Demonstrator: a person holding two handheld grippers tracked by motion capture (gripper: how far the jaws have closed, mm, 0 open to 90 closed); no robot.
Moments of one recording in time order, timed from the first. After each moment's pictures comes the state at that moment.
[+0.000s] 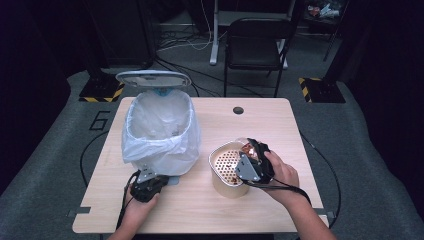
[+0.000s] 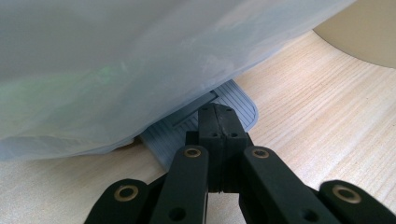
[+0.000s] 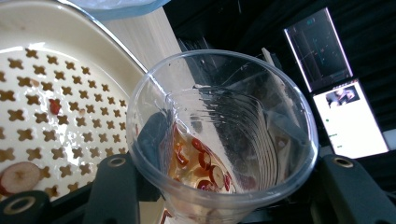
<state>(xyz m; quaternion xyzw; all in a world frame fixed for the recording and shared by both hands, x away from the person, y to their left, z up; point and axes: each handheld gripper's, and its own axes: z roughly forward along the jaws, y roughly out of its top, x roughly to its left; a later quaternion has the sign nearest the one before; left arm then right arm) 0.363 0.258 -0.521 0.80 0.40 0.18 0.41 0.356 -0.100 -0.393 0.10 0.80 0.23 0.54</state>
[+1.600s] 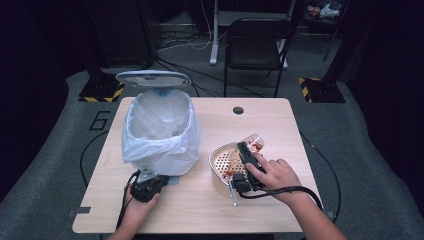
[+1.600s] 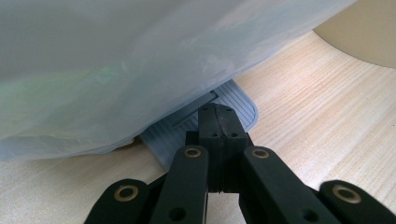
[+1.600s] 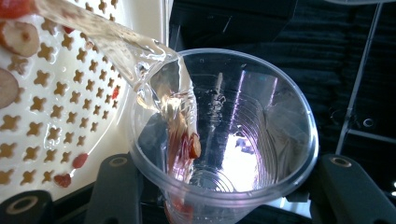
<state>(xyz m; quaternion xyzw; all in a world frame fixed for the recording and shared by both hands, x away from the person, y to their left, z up) 0.363 0.258 -0.521 0.80 0.40 0.18 0.41 0.346 -0.082 -0.424 -0.14 0.74 0.03 0.65</state>
